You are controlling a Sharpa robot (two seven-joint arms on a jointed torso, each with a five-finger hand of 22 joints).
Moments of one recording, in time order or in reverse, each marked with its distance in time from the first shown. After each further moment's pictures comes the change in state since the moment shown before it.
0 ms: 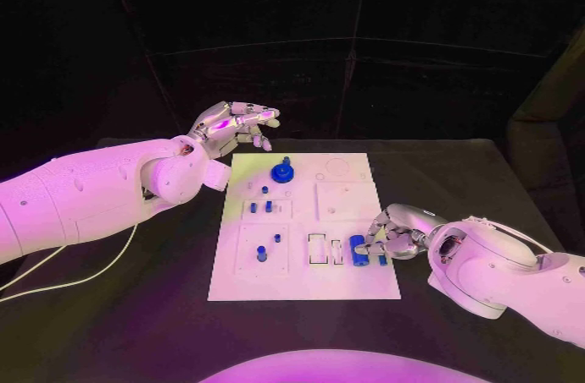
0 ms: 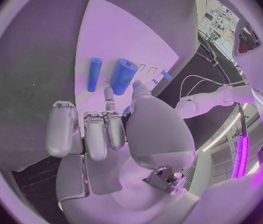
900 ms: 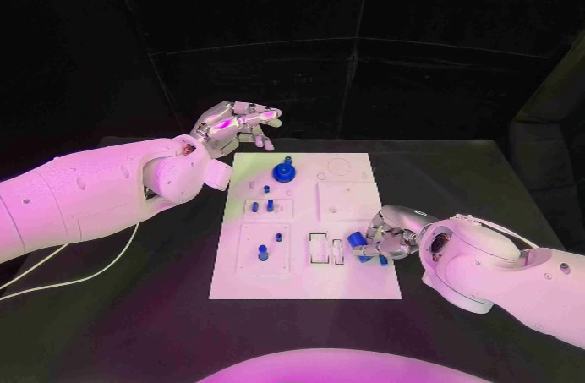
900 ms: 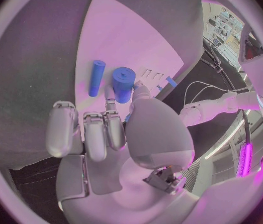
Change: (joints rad) left arm -0.001 0.000 -0.001 -0.001 0.000 0.009 0.000; left_hand 0.000 0.000 0.000 0.000 0.000 0.000 0.000 0.000 0.000 -0.004 -0.004 0.000 0.000 0.000 0.000 0.000 -0.001 0.000 0.000 0.000 -0.004 -0.001; right arm -0.004 0.056 0.007 -0.041 -0.036 0.054 -0.054; right_hand 0.039 0.048 -0.022 -0.012 0.059 -0.011 0.005 0.019 0.011 0.004 0.004 -0.016 0.000 0.004 0.003 0.000 0.000 0.000 0.000 0.000 0.004 0.003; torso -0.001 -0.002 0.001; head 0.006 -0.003
